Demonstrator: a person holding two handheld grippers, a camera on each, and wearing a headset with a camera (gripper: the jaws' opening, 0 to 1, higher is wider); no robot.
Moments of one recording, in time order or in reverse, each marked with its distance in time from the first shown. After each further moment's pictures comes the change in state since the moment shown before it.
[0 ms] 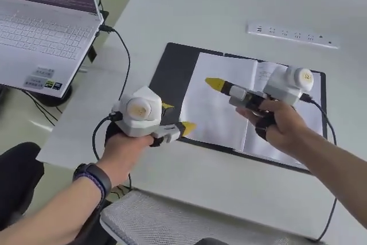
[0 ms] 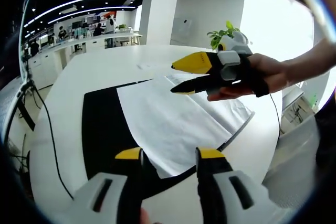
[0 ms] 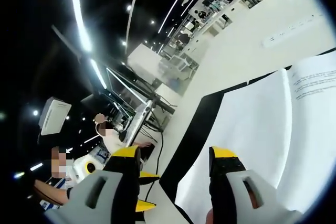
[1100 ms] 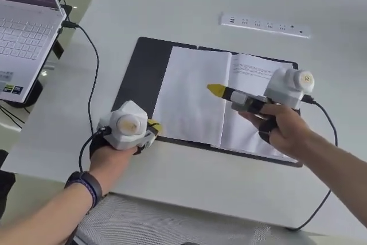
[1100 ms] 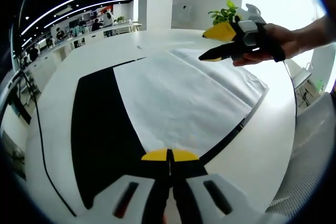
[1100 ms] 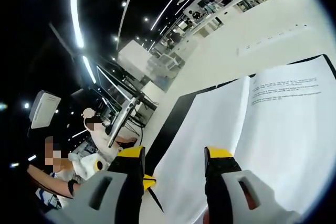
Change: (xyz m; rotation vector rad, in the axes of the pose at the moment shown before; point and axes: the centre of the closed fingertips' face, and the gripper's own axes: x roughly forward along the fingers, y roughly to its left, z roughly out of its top) left arm 0.038 0.015 -0.049 0.068 0.098 0.062; right arm -0.037 -0.059 0.006 -0.055 0.026 -0.099
